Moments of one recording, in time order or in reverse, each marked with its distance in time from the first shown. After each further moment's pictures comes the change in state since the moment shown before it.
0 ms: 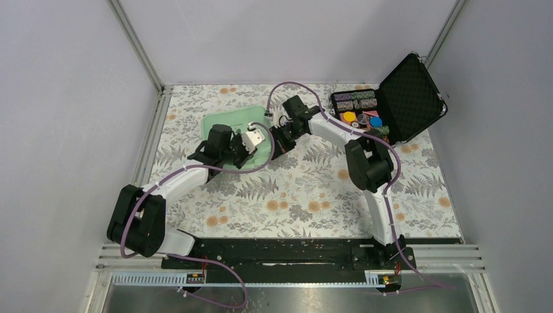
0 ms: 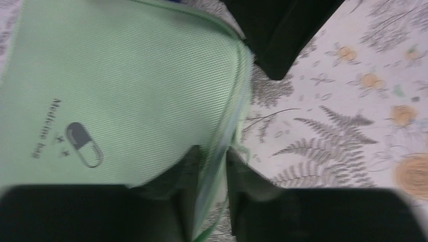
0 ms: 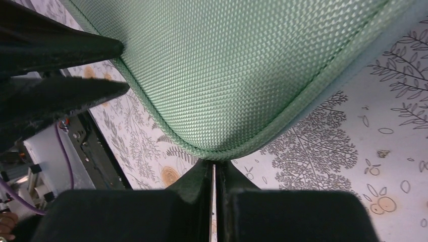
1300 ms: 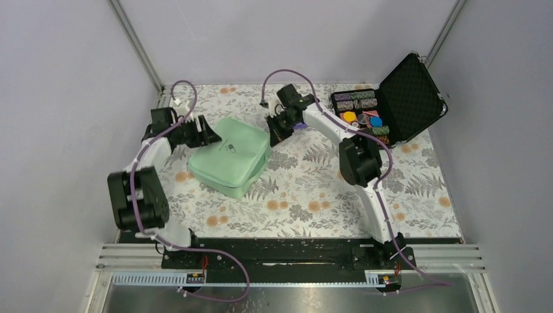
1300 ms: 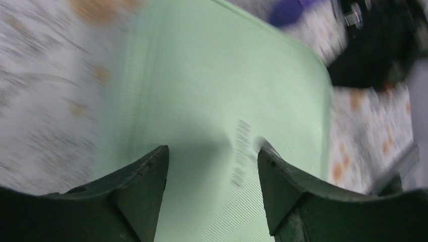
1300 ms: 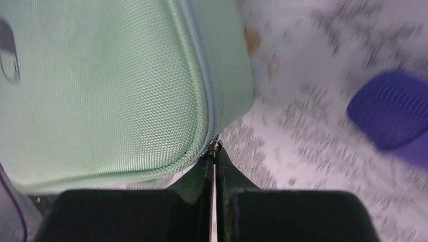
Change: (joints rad) left arm 0.583 0.217 0.282 -0.232 0.414 -0.633; right arm 0.000 0.132 0.299 -0.172 0.177 -0.064
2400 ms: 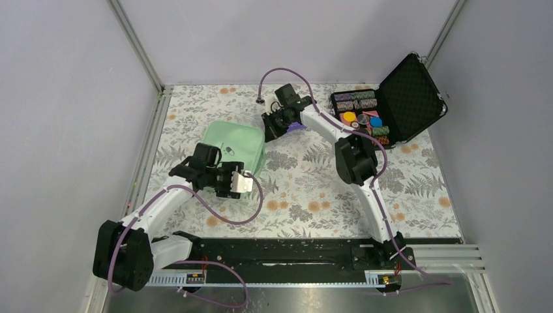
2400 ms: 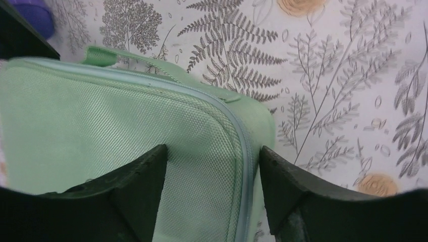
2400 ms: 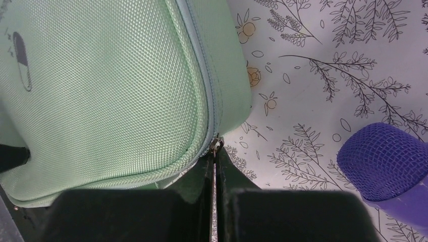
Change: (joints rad) left arm -0.488 -0.481 -0.381 -0.317 -0.161 1.493; right arm -0.002 0.100 0.107 0.110 -0.045 -0.028
